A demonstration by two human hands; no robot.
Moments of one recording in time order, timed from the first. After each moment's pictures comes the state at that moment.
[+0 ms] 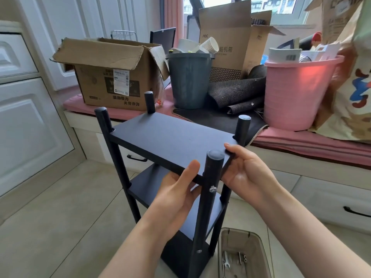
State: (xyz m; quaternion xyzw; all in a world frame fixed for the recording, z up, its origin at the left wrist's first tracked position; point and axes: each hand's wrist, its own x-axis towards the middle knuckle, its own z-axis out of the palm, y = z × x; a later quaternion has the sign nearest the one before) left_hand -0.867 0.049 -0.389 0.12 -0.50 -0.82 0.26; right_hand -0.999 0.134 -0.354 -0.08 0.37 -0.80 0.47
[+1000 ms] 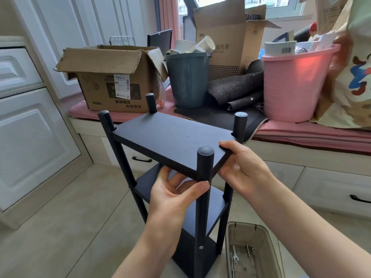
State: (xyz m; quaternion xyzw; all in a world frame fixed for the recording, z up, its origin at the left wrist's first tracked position) left_hand -0.838 0.072 -0.387 0.20 -0.55 -0.74 0.33; right_hand -0.983 0.130 -0.352 -0.07 0.36 -0.81 0.47
